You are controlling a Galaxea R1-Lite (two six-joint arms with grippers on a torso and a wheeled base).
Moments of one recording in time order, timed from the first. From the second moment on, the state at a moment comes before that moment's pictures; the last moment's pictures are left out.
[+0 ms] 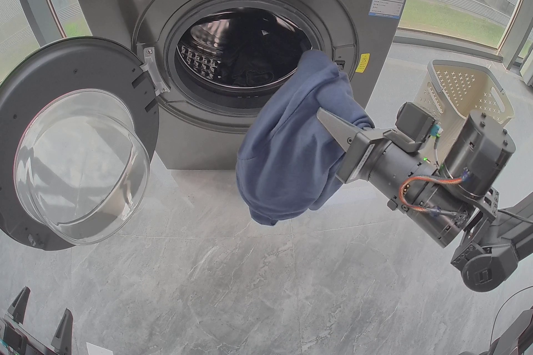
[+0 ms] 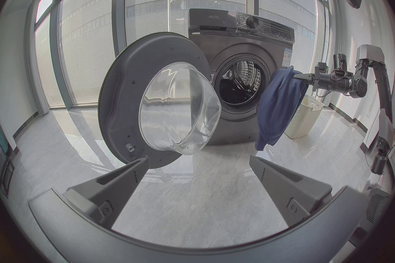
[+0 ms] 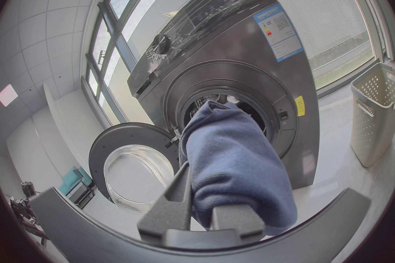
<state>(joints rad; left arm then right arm) 0.00 0.02 -0.02 0.00 -0.01 0.00 0.77 1.74 -0.71 -1.27 -0.12 0.24</state>
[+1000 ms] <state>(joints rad) -0.13 0.39 -0.19 -0.24 -0.20 -0.02 0.76 1.82 -0.89 -1.19 -0.23 0.21</state>
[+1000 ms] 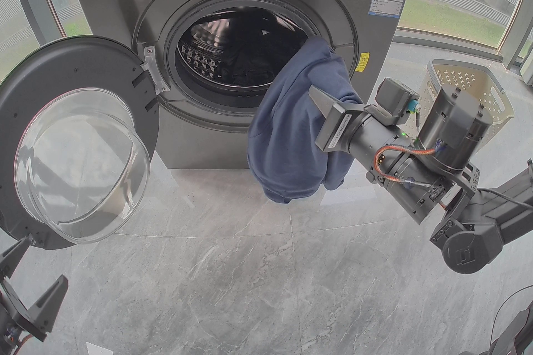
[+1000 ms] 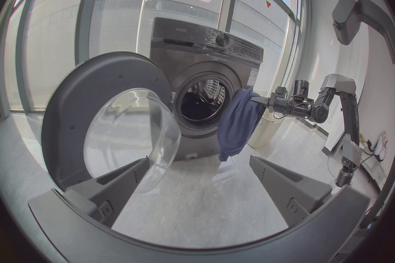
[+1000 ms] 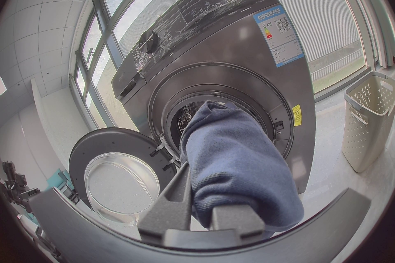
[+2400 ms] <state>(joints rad) -0.36 1.79 -0.45 -1.10 -0.37 -0.06 0.79 1.93 -1.12 -1.20 -0.22 0.21</state>
